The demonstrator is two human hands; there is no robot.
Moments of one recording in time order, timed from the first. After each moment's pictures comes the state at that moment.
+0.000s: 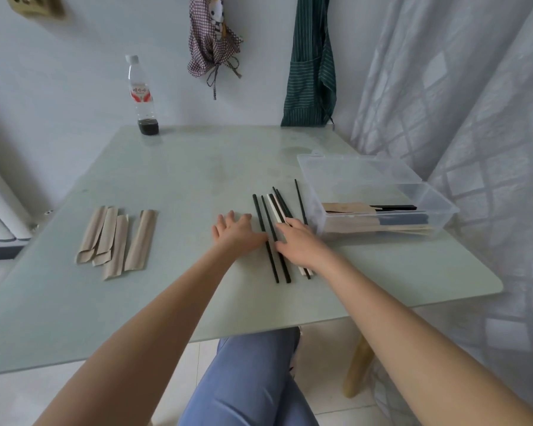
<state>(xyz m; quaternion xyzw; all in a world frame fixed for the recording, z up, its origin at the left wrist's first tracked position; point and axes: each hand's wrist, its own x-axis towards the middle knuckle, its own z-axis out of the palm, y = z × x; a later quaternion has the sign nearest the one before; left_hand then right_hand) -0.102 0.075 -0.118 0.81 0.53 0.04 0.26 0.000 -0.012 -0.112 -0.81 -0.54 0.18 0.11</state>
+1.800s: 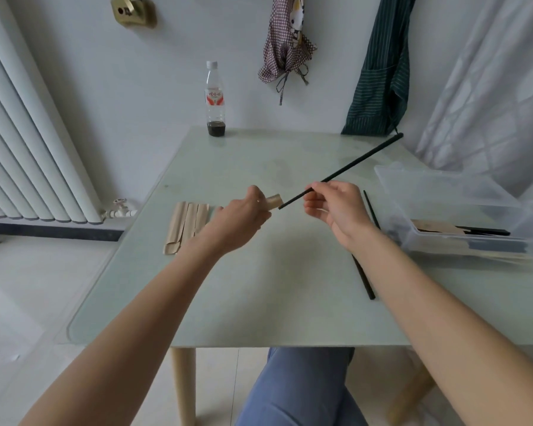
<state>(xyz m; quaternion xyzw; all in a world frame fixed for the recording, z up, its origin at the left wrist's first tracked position) -0.239 0.124 -0.076 0.88 0.40 0.18 0.19 -0.086 0.045 -0.045 -0.57 -0.32 0.37 0.66</state>
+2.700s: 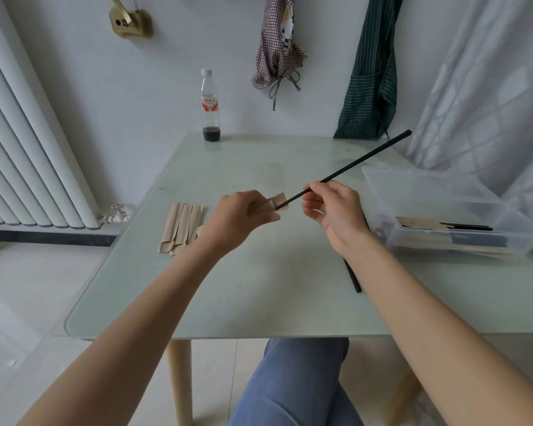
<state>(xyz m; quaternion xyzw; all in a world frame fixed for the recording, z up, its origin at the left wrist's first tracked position) -0.239 0.094 -0.059 0.85 0.37 0.29 0.23 -0.088 0.020 -0.043 -0.54 -0.31 0.35 0.70</state>
